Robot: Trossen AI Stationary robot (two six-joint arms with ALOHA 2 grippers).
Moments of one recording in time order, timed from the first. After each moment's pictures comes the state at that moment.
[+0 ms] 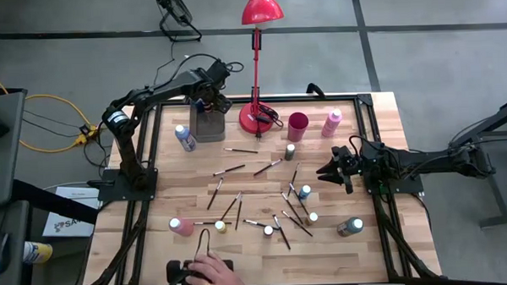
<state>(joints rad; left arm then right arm) 0.76 1.82 1.45 -0.76 -0.28 -0.13 -0.12 0.37 0.01 0.12 -0.26 0.47</state>
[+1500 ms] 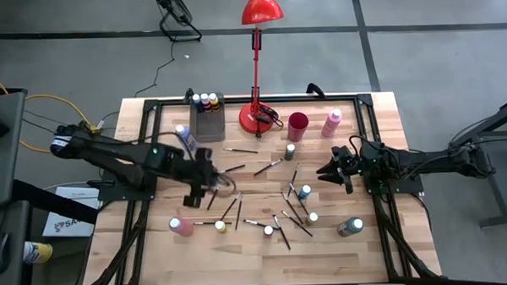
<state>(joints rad) -0.24 1.24 1.12 -0.88 -0.17 0.08 -0.12 0.37 0.01 0.12 -0.26 0.47</state>
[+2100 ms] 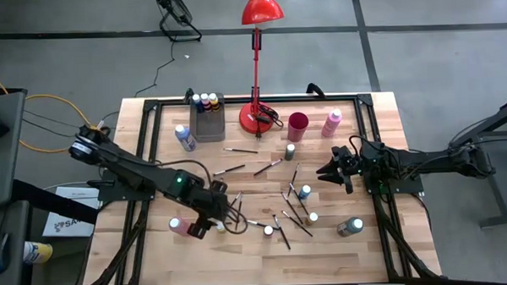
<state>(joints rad) -0.39 1.48 1.12 -0.73 0.04 -0.01 -0.12 0.37 0.01 0.12 -0.26 0.47</state>
